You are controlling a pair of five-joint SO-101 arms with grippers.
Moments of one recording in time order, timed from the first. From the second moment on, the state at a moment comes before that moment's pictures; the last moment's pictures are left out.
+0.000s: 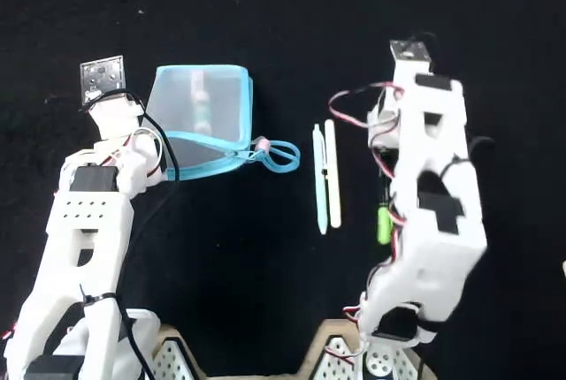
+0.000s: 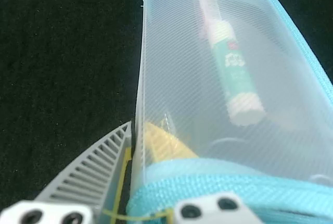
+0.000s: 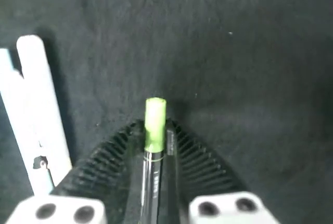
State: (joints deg) left arm -6.3 -28.4 49.3 43.5 8.9; right arm 10.8 24.4 -1.4 69.2 8.0
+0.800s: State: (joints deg) left arm -6.3 -28.4 49.3 43.5 8.9; right arm 8.3 49.1 -39.2 91.8 13.3
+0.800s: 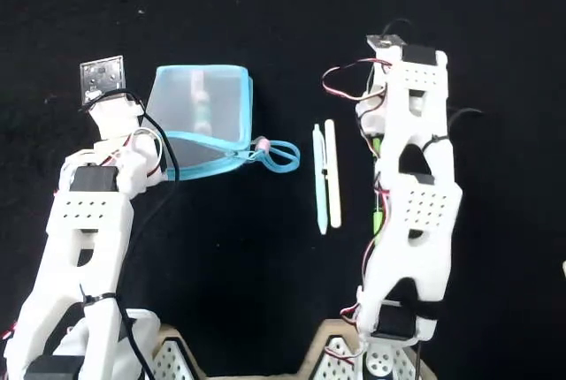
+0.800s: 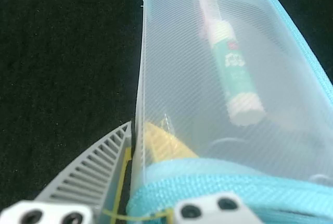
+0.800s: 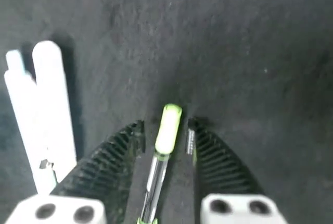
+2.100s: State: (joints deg) left arm -6.3 -28.4 49.3 43.5 8.9; right arm 7.7 9.2 -15.1 78.8 8.0
